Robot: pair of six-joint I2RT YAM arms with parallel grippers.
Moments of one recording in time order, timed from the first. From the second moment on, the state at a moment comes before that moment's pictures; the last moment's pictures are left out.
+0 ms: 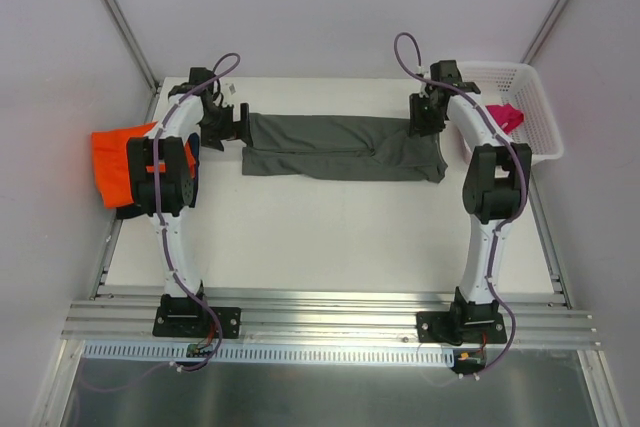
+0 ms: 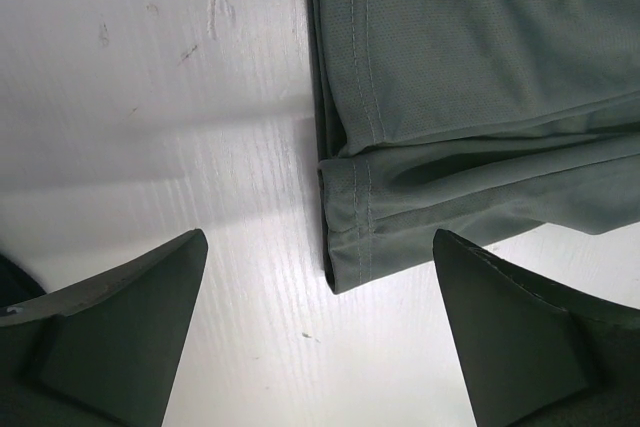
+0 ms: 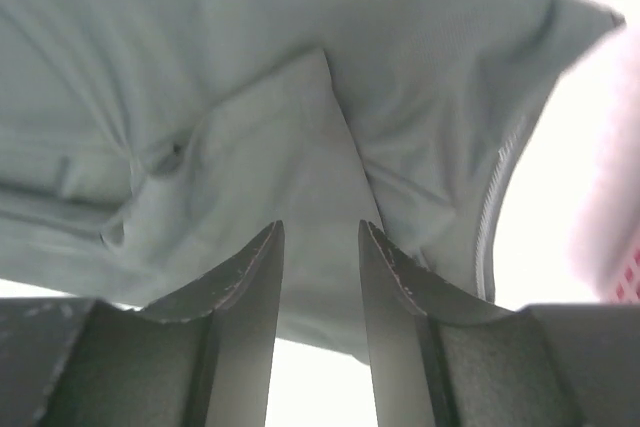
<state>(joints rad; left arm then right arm) 0.01 2.17 1.82 -0.83 0.32 -0.06 0.12 2.19 1.92 -0.77 -0.12 0.02</state>
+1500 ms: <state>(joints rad) 0.01 2.11 1.74 -0.83 0.34 -0.06 0.09 2.41 2.11 -0.78 -0.18 -0.02</state>
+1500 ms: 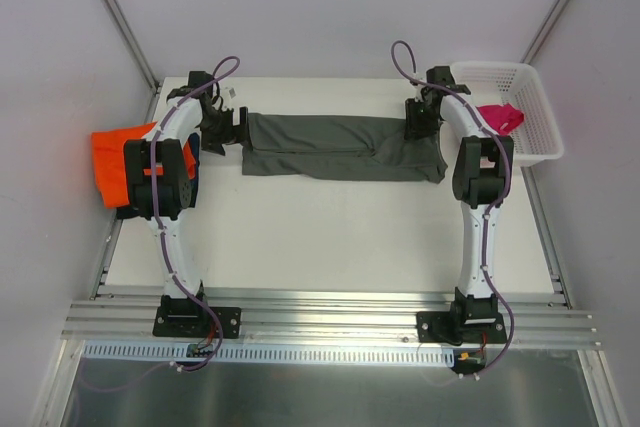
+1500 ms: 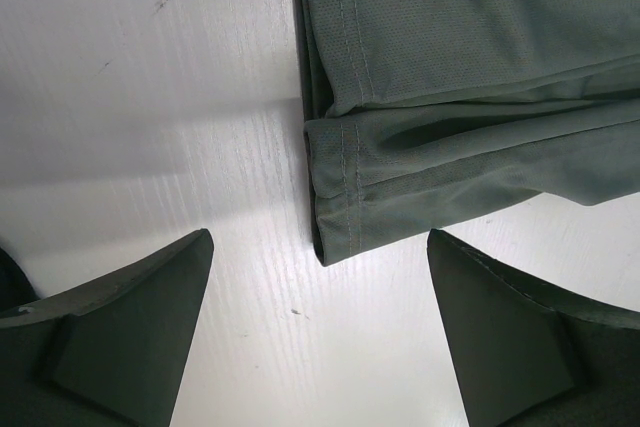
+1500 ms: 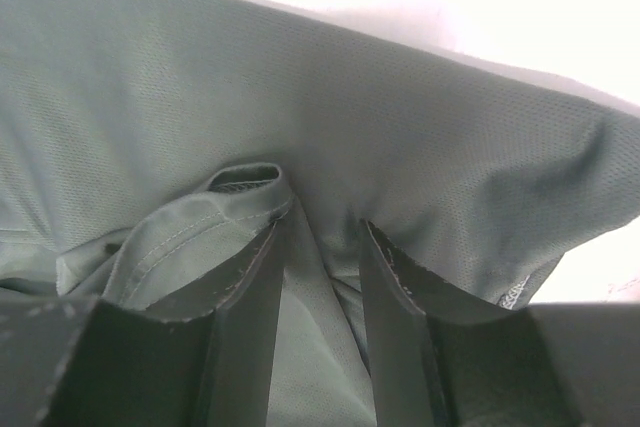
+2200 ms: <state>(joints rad) 0.01 2.11 1.74 -0.83 0.37 -0.07 0.09 2.36 2.10 -0.78 -0.20 0.00</state>
